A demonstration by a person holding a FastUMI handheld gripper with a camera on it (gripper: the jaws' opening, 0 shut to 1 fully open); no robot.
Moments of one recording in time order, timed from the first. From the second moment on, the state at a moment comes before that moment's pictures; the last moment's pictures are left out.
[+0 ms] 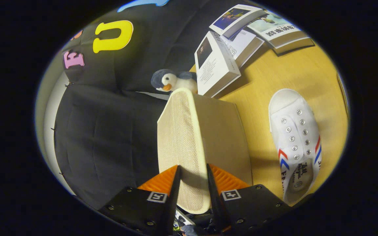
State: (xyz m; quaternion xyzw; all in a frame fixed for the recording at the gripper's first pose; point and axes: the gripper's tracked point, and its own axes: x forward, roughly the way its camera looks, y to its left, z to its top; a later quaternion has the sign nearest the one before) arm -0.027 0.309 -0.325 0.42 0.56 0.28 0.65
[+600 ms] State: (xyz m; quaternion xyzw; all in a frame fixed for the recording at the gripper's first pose) arm -0.021 0.328 -0.238 0.39 0.52 0.32 0.69
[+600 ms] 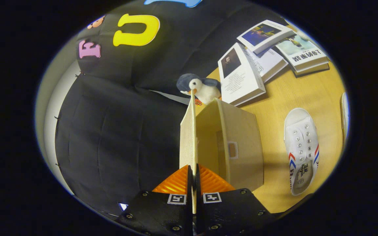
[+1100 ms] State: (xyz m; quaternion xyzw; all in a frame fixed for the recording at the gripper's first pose) arm -0.031 0.427 -0.148 0.34 0.47 0.39 0.71
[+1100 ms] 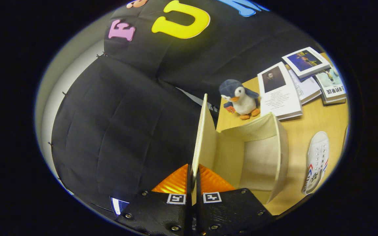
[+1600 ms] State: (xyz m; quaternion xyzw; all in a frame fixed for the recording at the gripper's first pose) arm -0.060 0.533 -0.135 0.29 0.48 0.45 0.70
